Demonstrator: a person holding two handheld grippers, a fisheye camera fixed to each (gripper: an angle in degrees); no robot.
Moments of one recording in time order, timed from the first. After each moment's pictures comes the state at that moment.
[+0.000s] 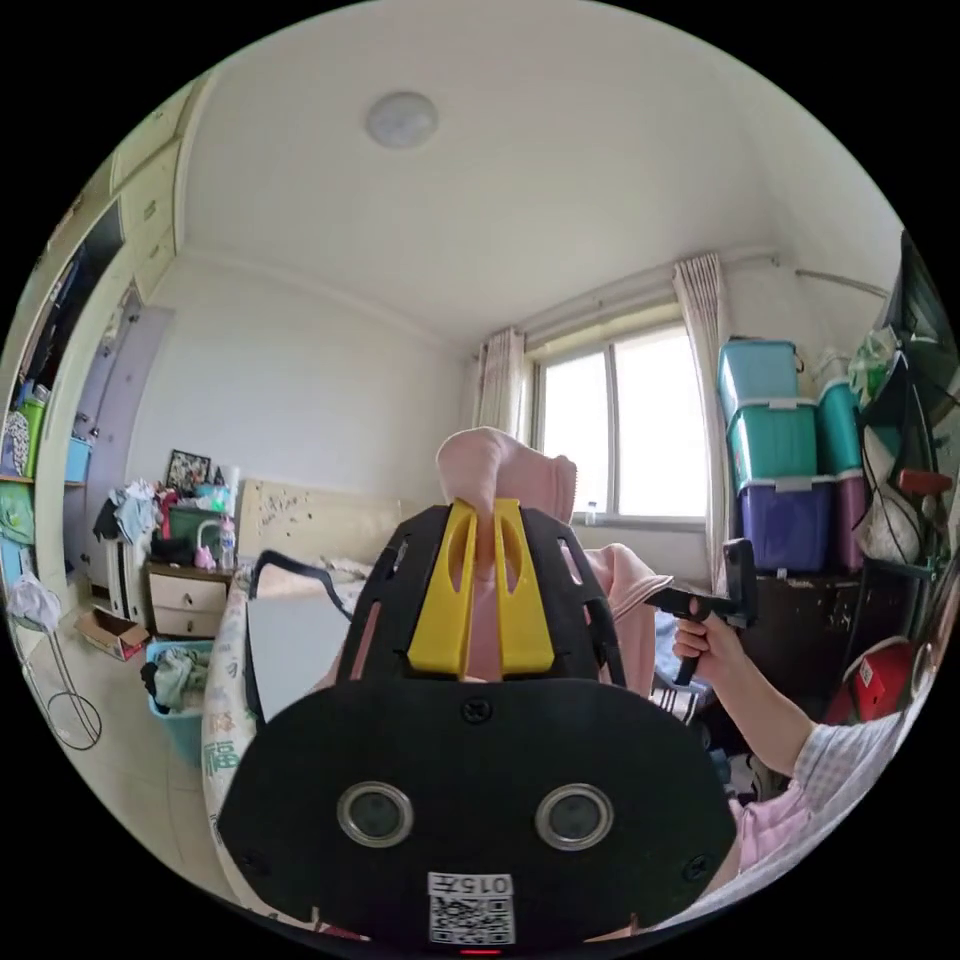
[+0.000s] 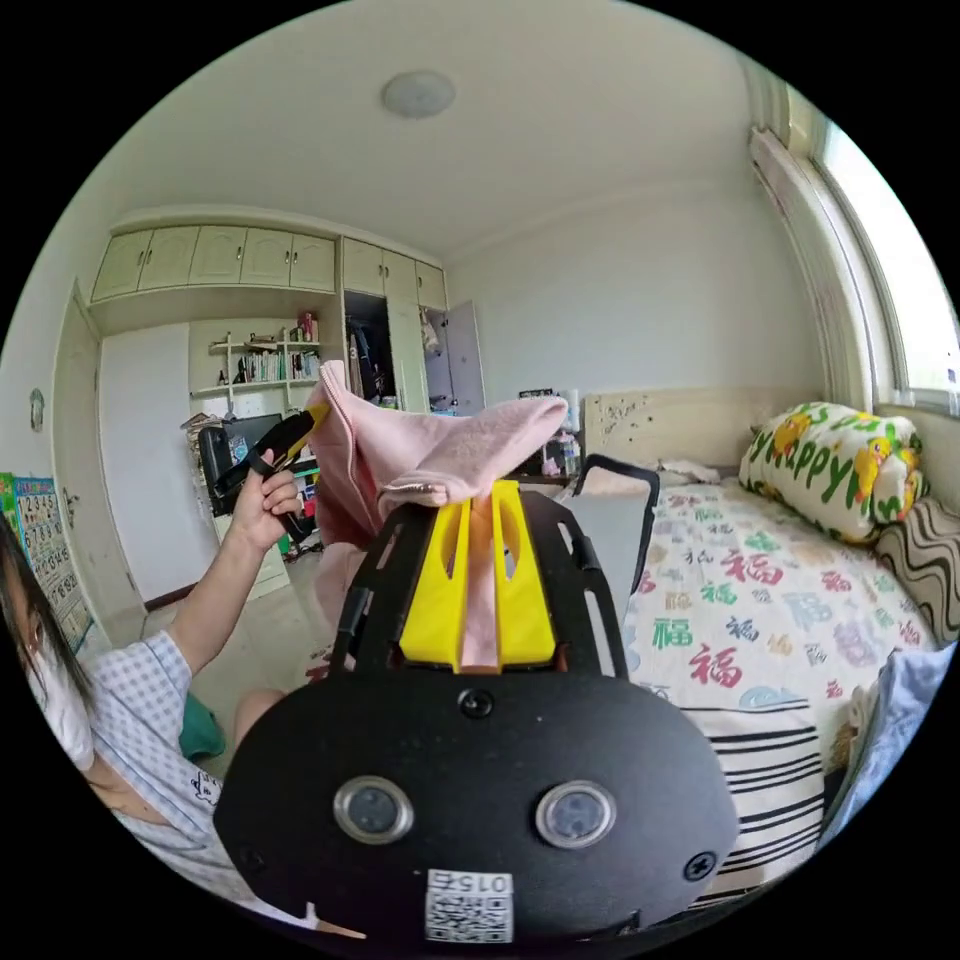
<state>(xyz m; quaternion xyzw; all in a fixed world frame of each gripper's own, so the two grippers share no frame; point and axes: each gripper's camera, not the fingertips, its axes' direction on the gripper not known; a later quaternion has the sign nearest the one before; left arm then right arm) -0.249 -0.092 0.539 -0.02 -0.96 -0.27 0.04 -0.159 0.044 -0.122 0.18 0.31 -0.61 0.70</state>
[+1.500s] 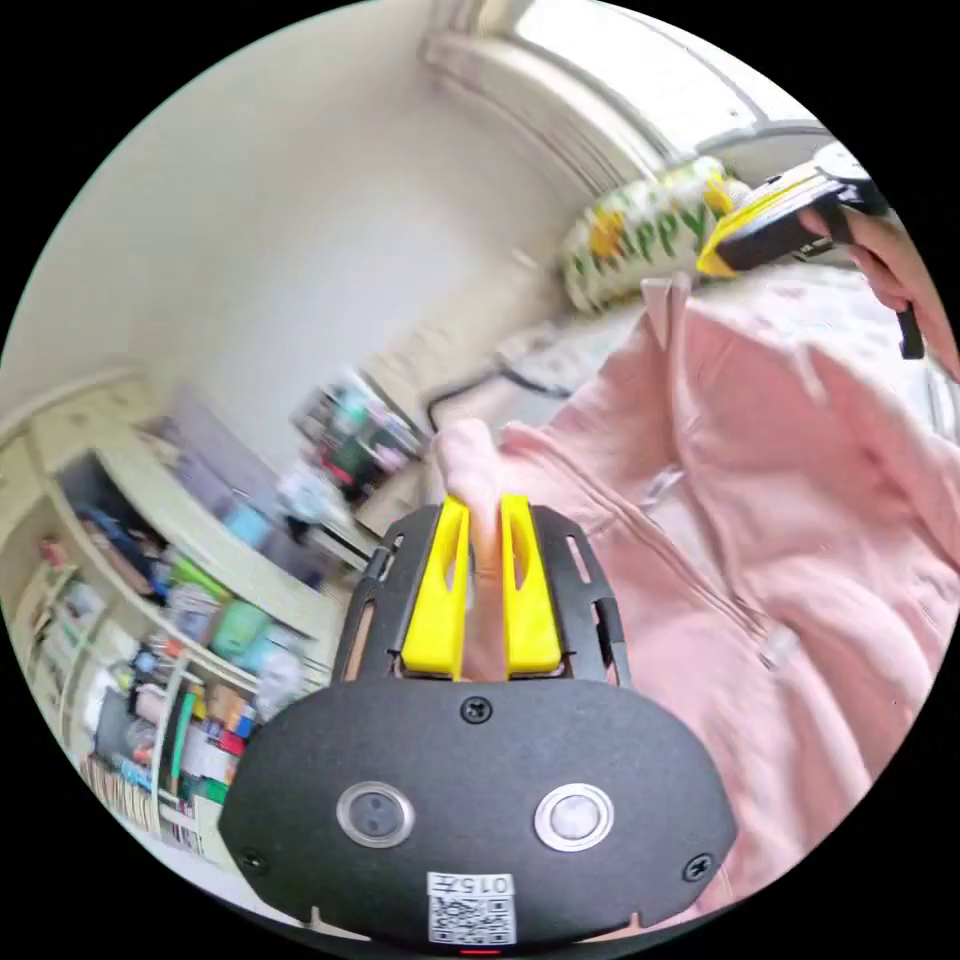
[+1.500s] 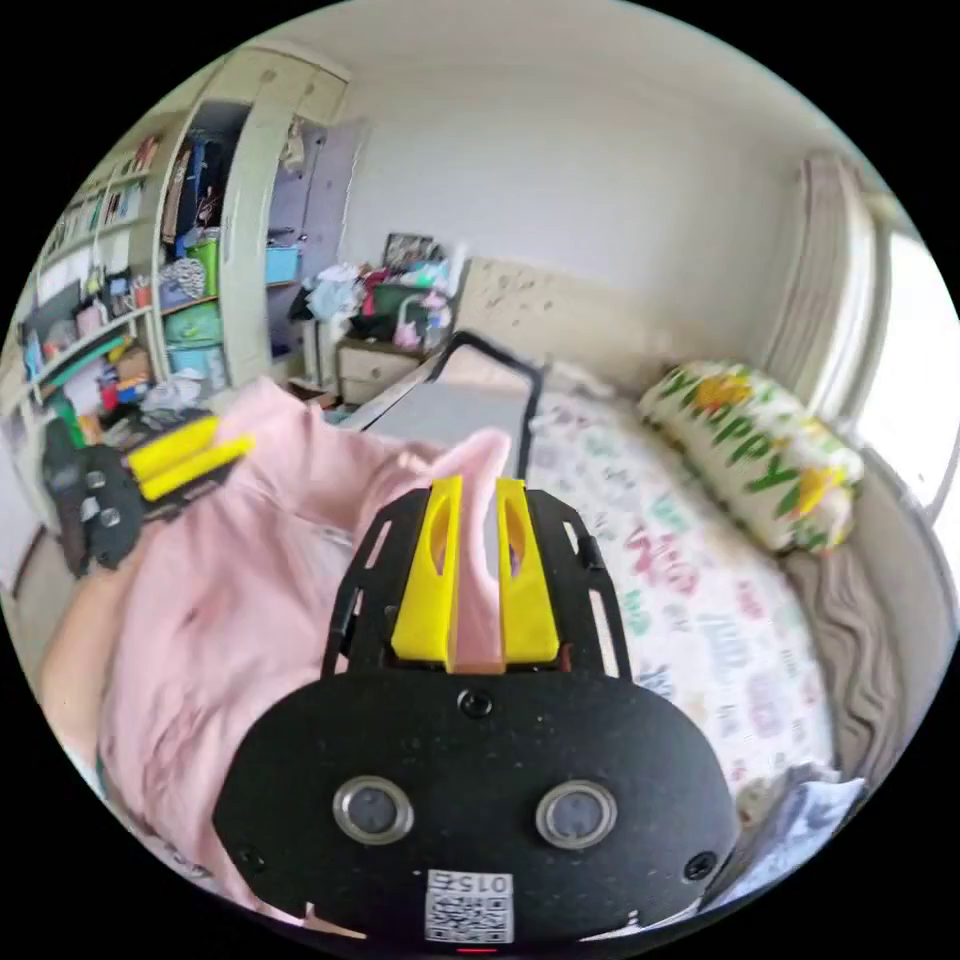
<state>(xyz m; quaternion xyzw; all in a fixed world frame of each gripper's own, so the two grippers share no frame) -0.089 0.280 0.227 -0.35 -0.66 -0.65 -0.12 -0.097 -0.346 0.051 0.08 0.59 -0.48 0.64</state>
